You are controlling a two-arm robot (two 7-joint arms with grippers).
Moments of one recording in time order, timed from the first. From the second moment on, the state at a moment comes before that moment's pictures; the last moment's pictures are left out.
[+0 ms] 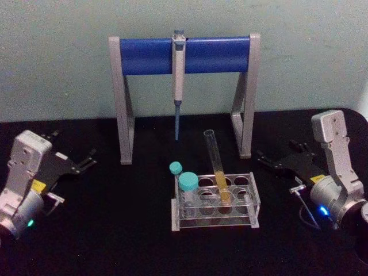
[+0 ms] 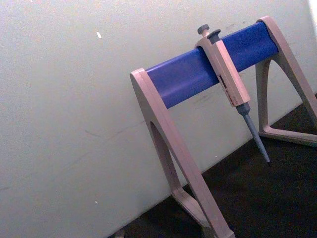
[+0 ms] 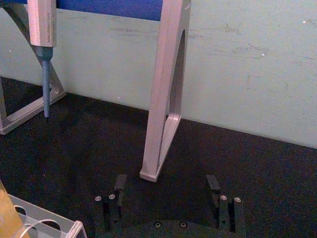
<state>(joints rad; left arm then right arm) -0.20 0.60 0.45 -1.41 -0.25 -0.12 0.03 0.19 0.38 -0.29 -1.44 0.29 0.18 0.11</state>
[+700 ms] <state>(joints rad) -0.20 0.60 0.45 -1.41 -0.25 -0.12 0.03 0.19 0.38 -0.29 -1.44 0.29 0.18 0.11</state>
